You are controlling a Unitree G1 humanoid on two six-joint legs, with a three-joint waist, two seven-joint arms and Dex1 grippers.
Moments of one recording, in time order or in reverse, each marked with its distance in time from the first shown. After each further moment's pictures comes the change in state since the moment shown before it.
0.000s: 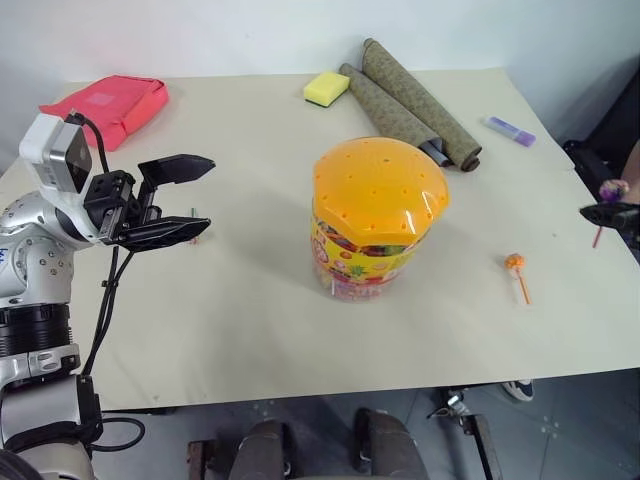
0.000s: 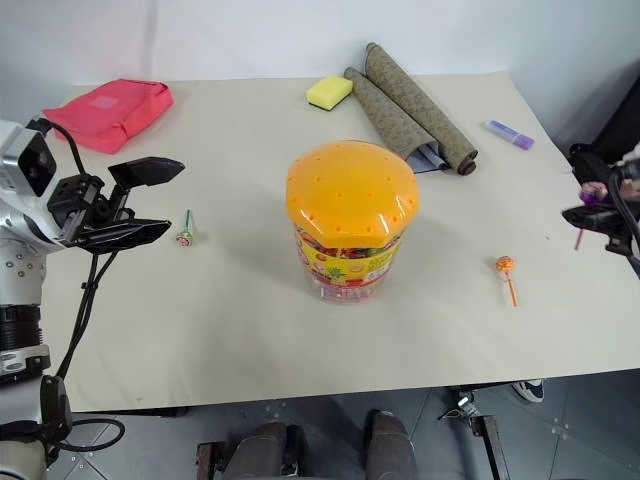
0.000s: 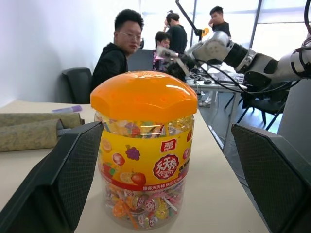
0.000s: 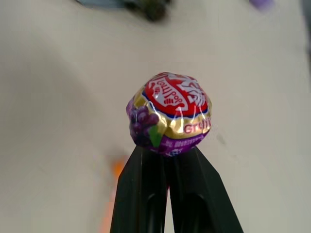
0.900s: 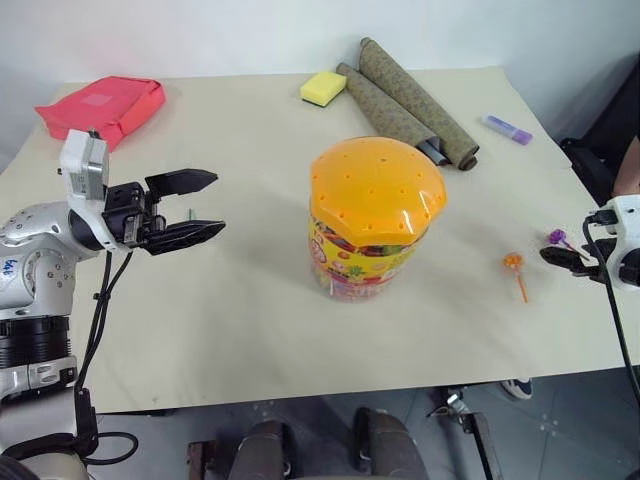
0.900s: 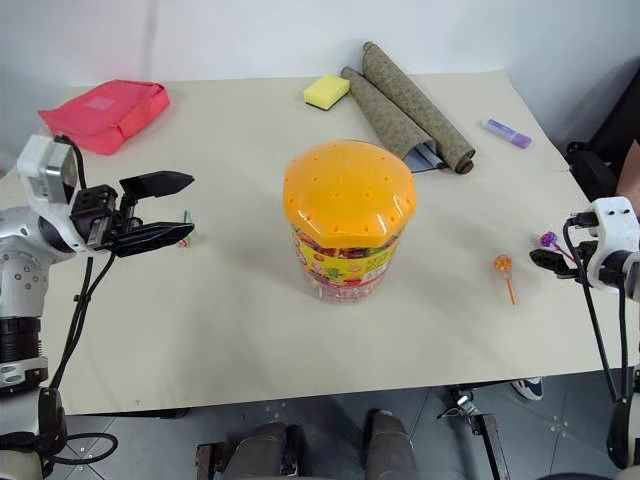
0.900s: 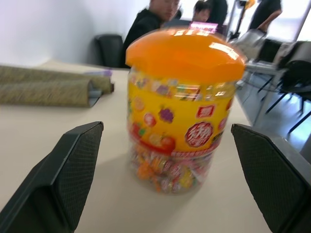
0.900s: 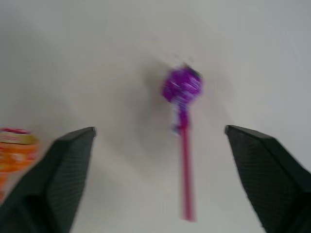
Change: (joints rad) left arm 0.069 0.017 -0.039 -0.040 0.134 0.006 0.187; right arm -0.093 0.202 0.127 0.278 -0.223 -0.213 -0.020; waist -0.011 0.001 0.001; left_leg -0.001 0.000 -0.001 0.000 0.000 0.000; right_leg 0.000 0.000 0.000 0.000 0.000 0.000
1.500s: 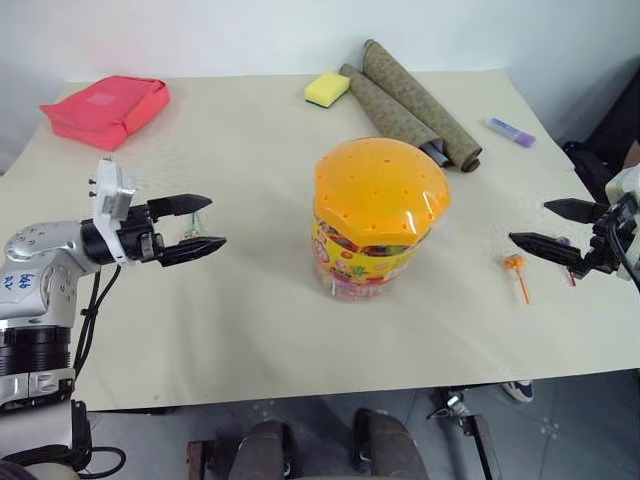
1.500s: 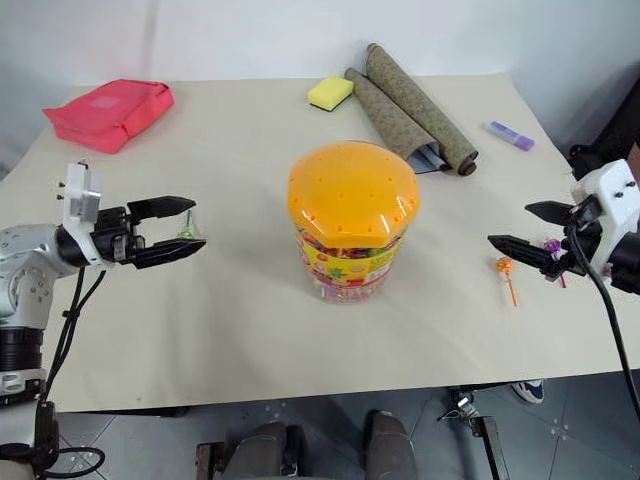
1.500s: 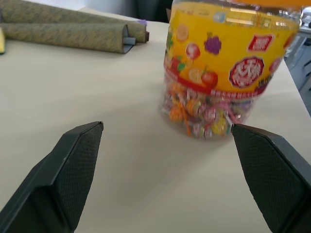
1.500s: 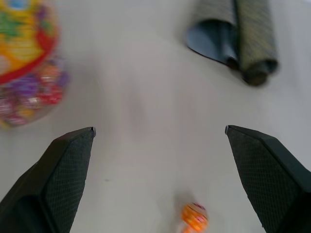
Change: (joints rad) left arm 0.098 0.042 -0.005 0.088 0.106 -0.095 0.018; right arm 0.374 -0.022 -0.230 -0.651 0.213 -0.160 0.359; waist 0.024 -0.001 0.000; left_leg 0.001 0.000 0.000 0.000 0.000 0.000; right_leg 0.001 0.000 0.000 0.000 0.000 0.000
